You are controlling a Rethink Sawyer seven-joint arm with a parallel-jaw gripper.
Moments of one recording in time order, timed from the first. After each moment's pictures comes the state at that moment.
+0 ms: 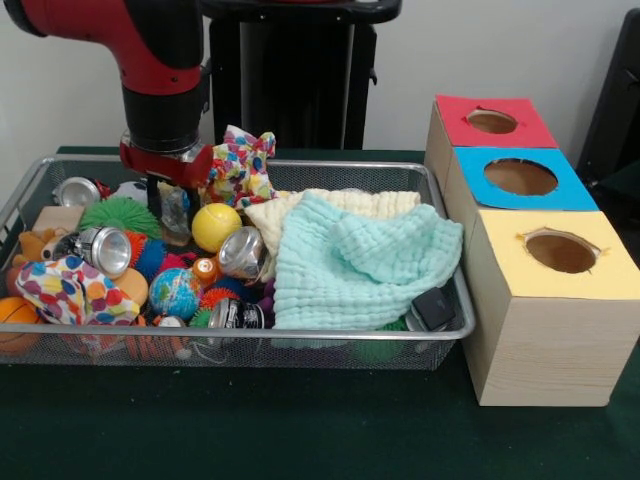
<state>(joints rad) -0.69 -0.50 0.10 1.76 -0.43 0.32 1.93</state>
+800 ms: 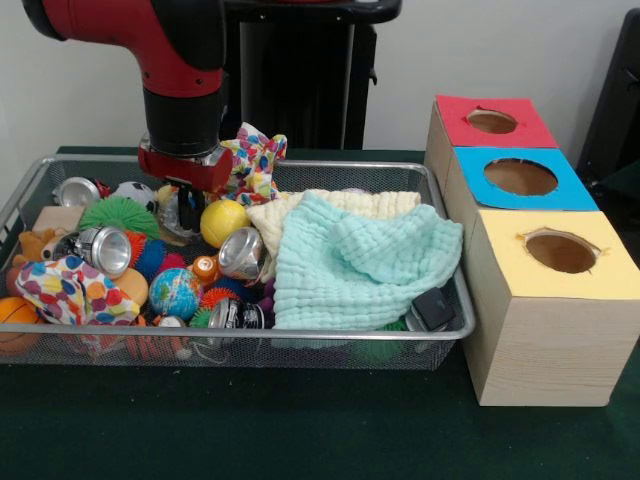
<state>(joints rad) -0.64 -0.50 0.10 1.76 -0.44 0.29 1.93</state>
